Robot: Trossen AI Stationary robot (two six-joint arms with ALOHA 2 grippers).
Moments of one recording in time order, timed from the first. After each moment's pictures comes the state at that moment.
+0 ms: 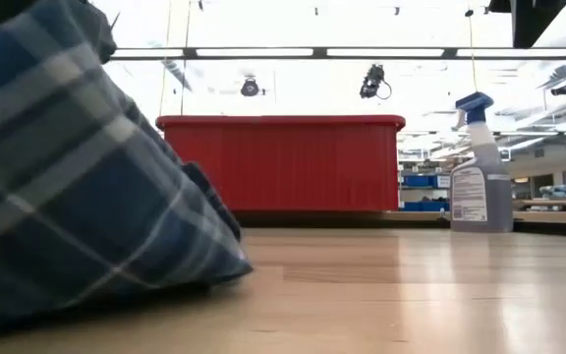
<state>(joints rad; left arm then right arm) -0.71 1.90 1.24 -0.87 -0.23 -0.65 0.58 1.58 1.41 -1.13 0.17 0.94</state>
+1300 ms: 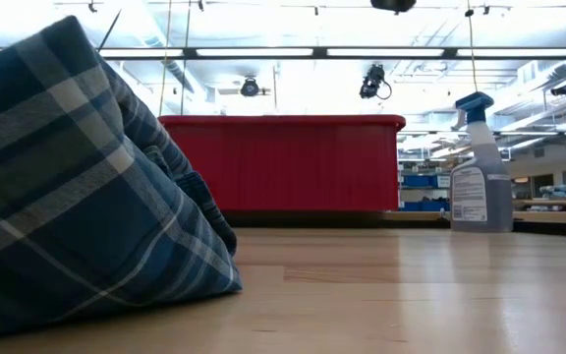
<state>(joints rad) -0.35 1.09 1.24 -0.63 -0.43 -0.64 0.27 1.58 1.52 -0.67 0.16 0.89</state>
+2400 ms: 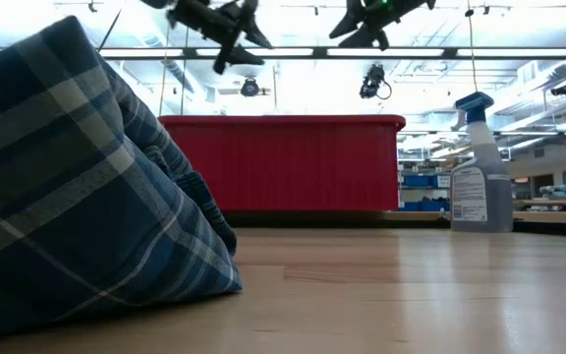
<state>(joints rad) 0.82 1.64 1.75 -0.36 0.31 -0.26 -0.82 1.59 1.80 -0.42 -0.22 0.05</state>
